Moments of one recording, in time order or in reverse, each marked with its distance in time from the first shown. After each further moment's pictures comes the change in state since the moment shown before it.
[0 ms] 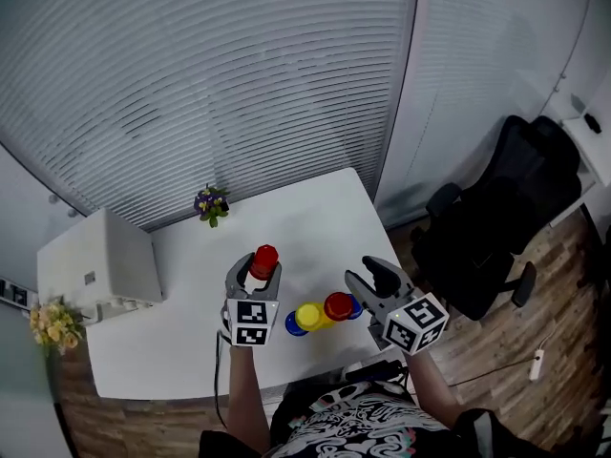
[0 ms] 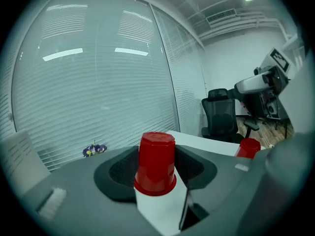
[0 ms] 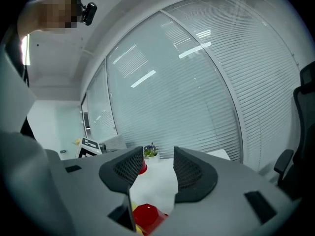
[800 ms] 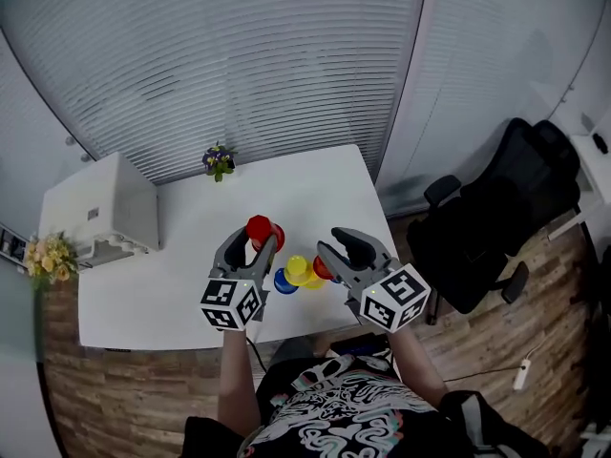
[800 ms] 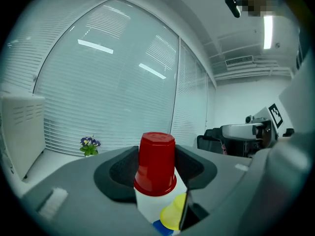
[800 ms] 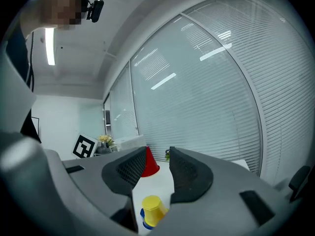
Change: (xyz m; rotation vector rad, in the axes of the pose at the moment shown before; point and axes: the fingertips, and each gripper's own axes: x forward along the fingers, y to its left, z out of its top) left arm -0.094 -0.030 0.038 -0.369 -0.267 -0.040; right arm -0.021 0.079 0.015 -0.126 -0.034 0.209
